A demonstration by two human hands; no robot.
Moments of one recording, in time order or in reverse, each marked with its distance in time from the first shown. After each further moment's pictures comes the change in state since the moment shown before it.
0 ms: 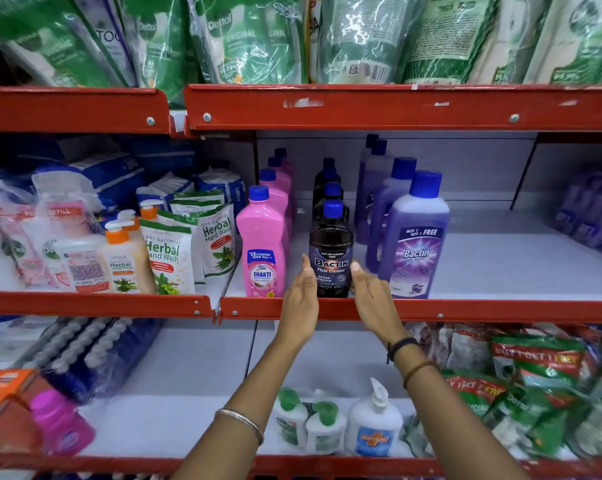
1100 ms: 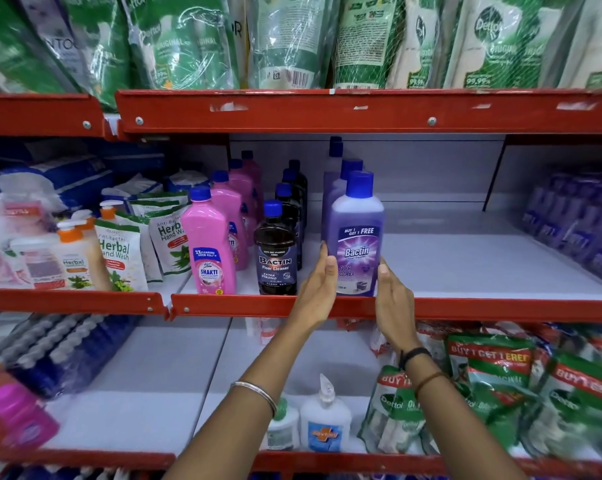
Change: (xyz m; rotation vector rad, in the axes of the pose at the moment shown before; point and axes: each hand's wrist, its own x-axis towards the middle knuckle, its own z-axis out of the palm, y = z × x) left_hand -0.002 0.054 0.104 0.133 -0.194 -0.047; right_hand -0.018 0.048 -0.105 0.063 0.219 0.072
